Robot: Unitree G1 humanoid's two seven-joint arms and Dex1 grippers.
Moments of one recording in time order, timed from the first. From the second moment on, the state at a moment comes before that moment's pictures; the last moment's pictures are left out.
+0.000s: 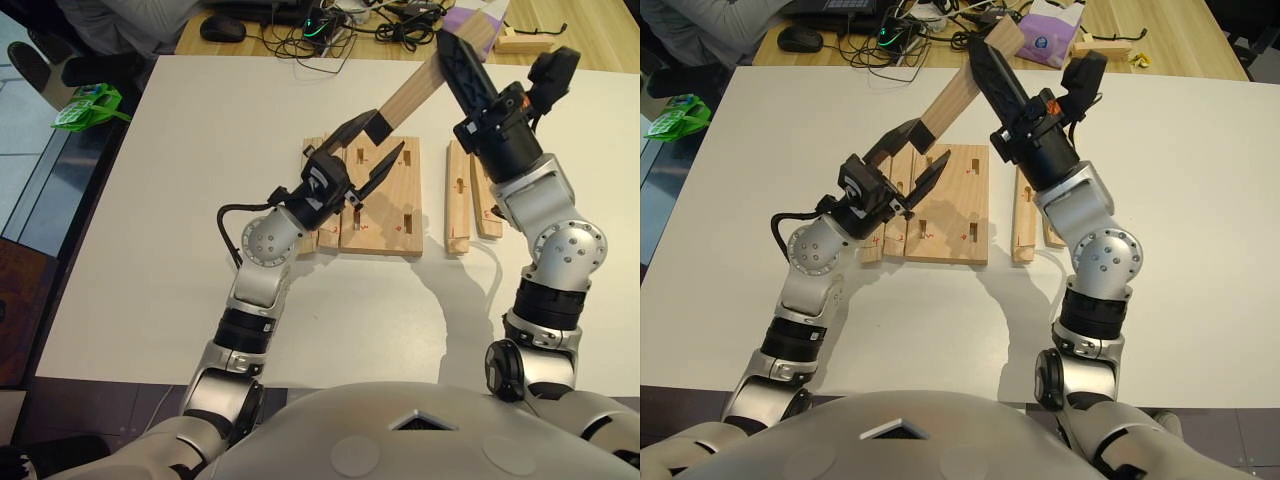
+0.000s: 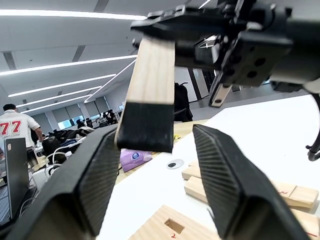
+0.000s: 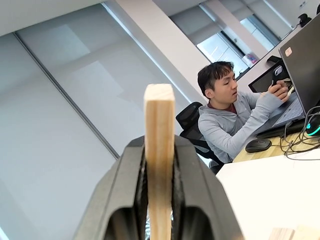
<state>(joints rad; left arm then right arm) -0.17 0.19 -0.23 0.00 -0.09 -0.35 -0.51 -0.34 -0.06 -0.20 -0.23 1.17 0.66 0.31</state>
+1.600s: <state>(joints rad) -0.17 0.20 -0.05 0.06 -0.08 -0.26 -0.34 -0.22 -0.21 -0.16 0.09 0.22 0.04 0.25</state>
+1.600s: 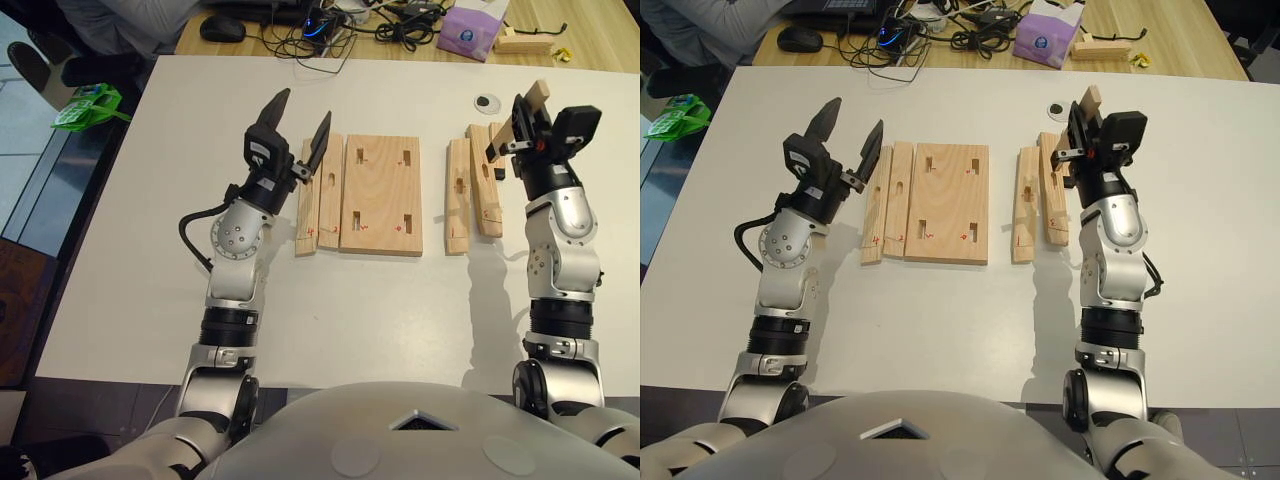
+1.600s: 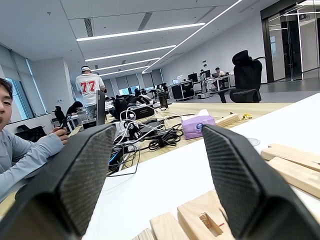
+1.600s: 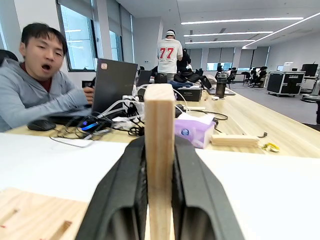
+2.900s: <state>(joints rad) -0.21 0.19 -0.02 0.06 -0.11 -0.20 -0.34 -0.33 -0.19 -0.09 0.43 0.06 -0.16 0.20</state>
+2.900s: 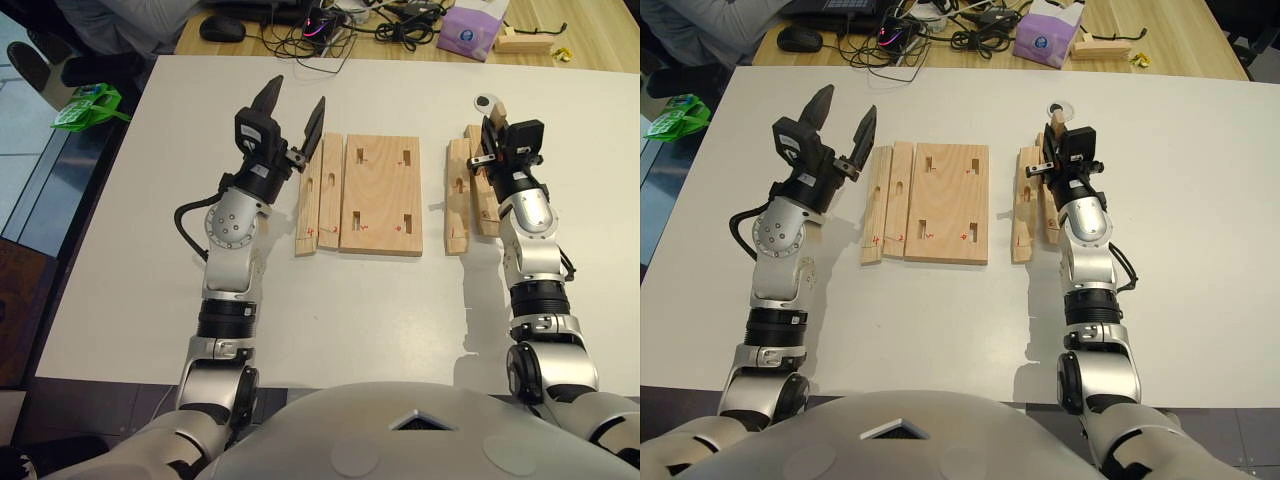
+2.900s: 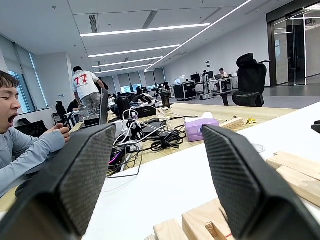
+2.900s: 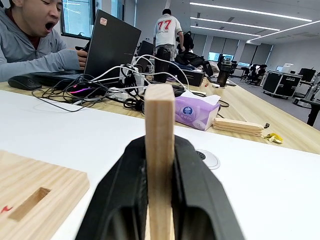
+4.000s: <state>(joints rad) -0.17 0.16 -0.03 0.05 -0.11 -0.19 -0.33 -0.28 -0.14 -0.16 0.41 0.21 -0.17 0.21</state>
